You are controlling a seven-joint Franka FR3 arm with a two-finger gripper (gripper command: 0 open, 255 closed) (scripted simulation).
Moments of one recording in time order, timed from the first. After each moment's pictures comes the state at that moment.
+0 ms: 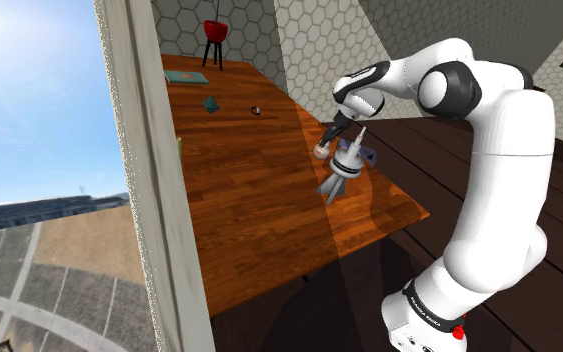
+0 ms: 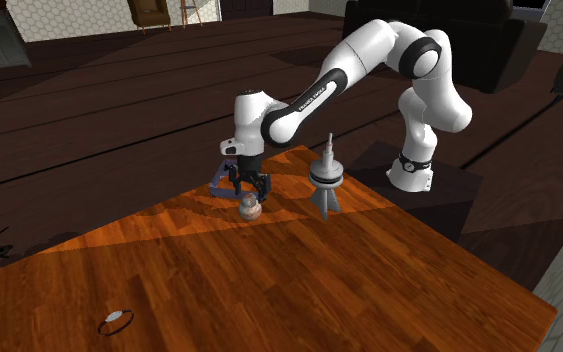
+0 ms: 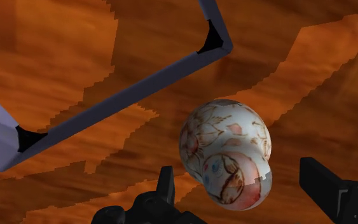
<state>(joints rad) -0.29 0.55 -0.31 -1.72 0.48 2.32 -1.01</state>
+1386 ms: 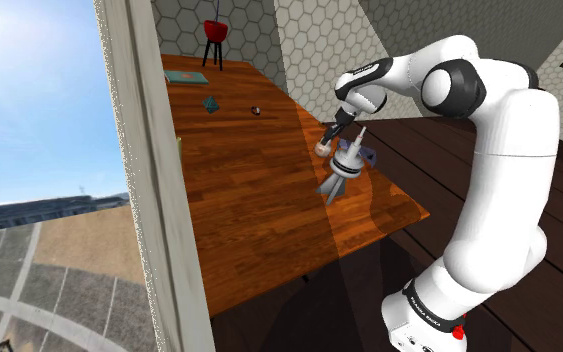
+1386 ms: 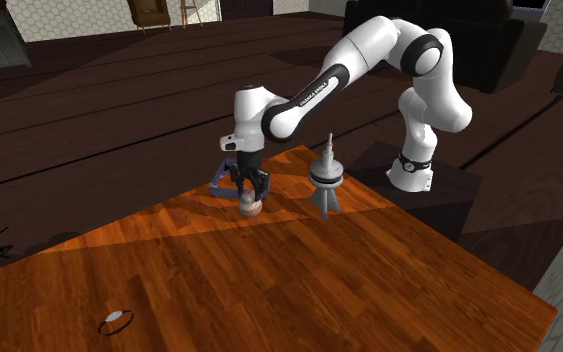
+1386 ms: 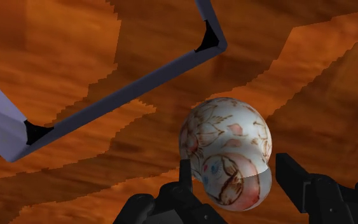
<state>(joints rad) -0.28 0.53 -0.32 -1.72 0.47 2.29 -1.00</state>
